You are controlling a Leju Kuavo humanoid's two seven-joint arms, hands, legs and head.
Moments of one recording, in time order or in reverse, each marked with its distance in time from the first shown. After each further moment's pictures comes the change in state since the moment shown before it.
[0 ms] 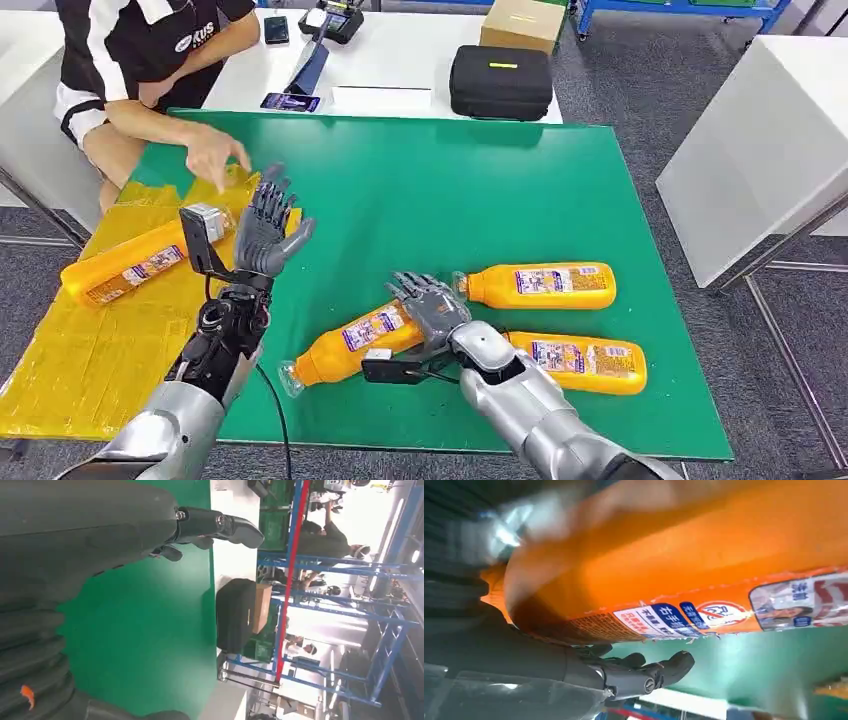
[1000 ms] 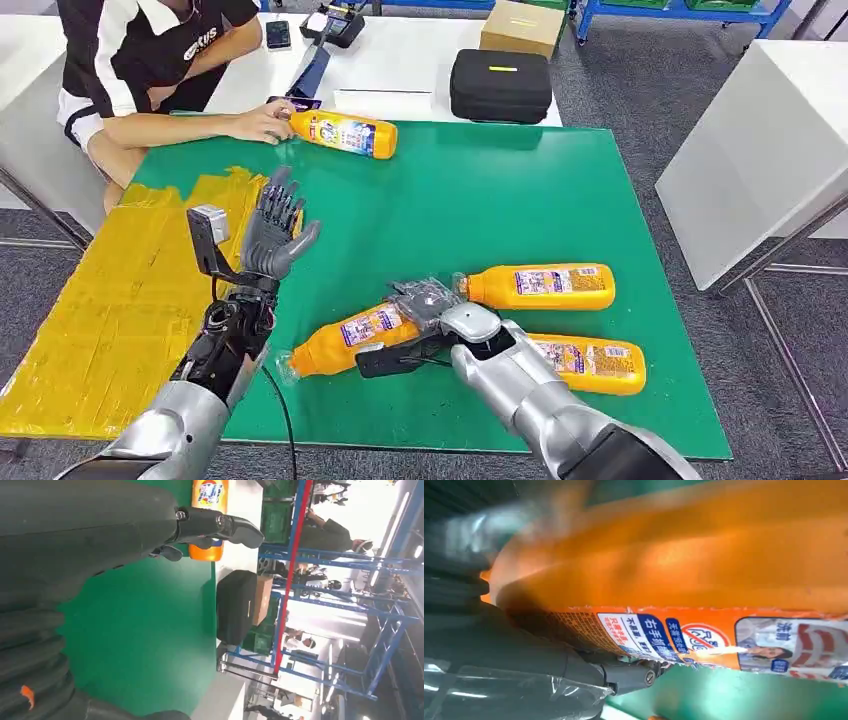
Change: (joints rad) left arm -0.008 -0.011 -0.008 0.032 0.019 -0.016 0.000; right arm -0.093 0.016 0.016 0.084 0.009 0.255 -0.026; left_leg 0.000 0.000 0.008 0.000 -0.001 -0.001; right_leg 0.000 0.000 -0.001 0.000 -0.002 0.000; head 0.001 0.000
